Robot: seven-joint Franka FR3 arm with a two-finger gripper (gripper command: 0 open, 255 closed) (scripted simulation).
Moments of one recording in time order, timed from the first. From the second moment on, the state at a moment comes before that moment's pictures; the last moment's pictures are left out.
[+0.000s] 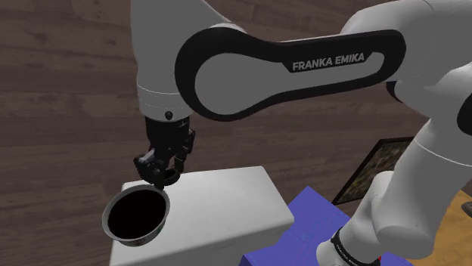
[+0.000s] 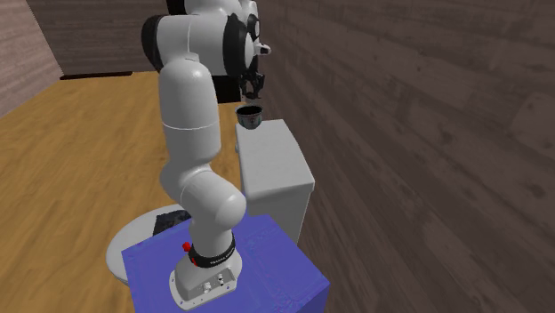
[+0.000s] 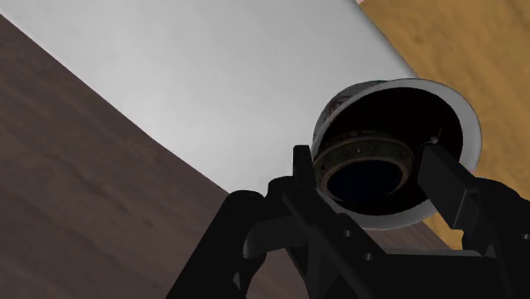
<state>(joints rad) 0.27 0.10 0.58 -1.76 -0.04 1.83 0.49</state>
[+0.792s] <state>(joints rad) 0.37 0.34 0.59 -1.55 -0.17 1.83 0.61</state>
